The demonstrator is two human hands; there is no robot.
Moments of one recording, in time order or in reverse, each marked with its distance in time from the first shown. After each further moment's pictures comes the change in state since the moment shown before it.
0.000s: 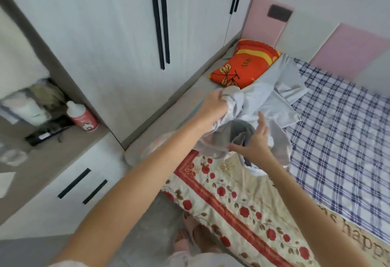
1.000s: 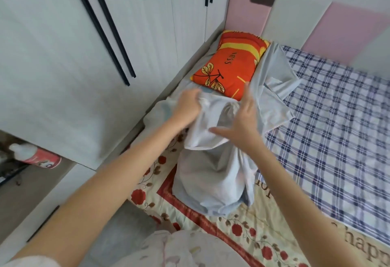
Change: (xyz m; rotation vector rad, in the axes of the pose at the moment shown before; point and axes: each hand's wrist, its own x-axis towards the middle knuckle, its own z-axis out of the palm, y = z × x) left_hand 0.158 0.004 0.065 0.185 0.105 -0.075; right_hand 0.140 0.005 -0.060 0.090 0.123 -0.214
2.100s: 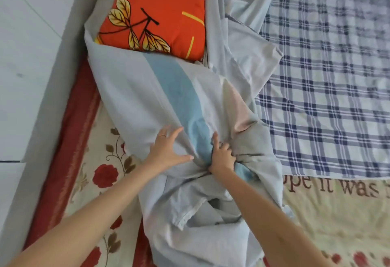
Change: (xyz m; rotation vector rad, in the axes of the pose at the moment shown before) left_hand 0.256 -0.313 0.219 0.634 -0.725 0.177; right_hand 0.092 0.377 0.310 -0.590 -0.451 0.909
